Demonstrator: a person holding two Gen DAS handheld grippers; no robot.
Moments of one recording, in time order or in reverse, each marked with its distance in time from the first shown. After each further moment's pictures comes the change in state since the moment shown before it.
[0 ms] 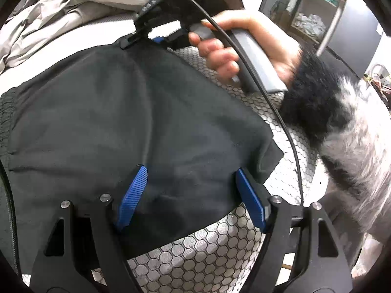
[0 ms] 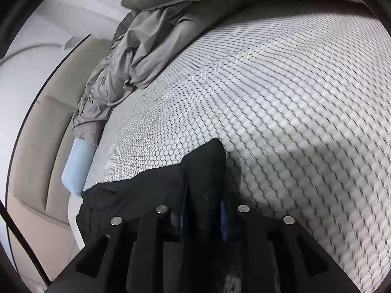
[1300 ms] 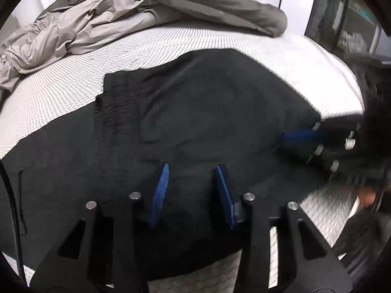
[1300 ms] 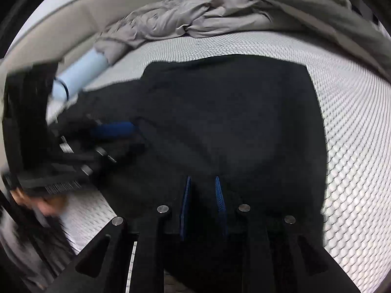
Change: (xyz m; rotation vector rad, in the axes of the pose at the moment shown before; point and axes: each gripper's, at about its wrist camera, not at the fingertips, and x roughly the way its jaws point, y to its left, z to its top) left arm -0.042 0.107 -0.011 -0.116 -0.052 0.261; right arm -0.011 0.107 -0.172 -0.550 0.005 -0.276
